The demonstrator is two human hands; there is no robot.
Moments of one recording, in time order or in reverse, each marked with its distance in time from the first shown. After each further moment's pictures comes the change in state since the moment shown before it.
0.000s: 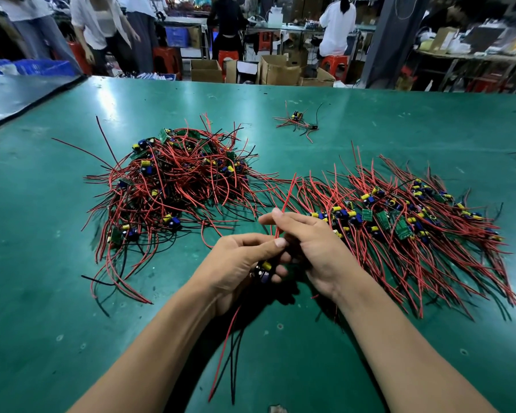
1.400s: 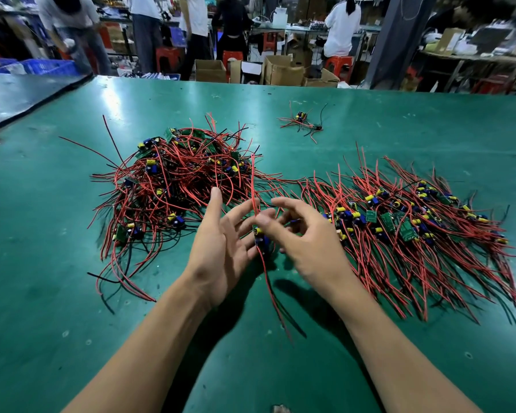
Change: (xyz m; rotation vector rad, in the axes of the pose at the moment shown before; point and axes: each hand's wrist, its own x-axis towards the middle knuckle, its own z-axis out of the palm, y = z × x) left_hand 0.007 0.018 -0.009 -0.348 0.036 0.096; right_hand -0.001 0.009 0.008 -0.481 0.186 -0.411
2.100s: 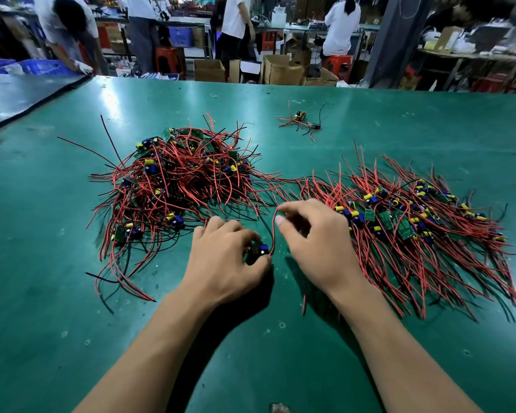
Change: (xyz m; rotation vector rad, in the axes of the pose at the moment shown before) left_hand -0.001 -0.012 -0.024 1.945 0.222 0.529; right_hand 0.007 0.009 -0.012 -0.450 0.178 -0.342
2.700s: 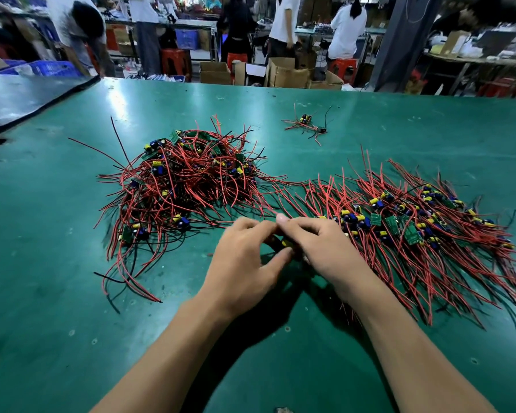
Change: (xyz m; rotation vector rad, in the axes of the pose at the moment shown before) left_hand -0.006 0.019 -0.003 -0.413 0.243 0.165; right_hand 0.004 -0.012 -0.009 0.482 -0.359 0.475
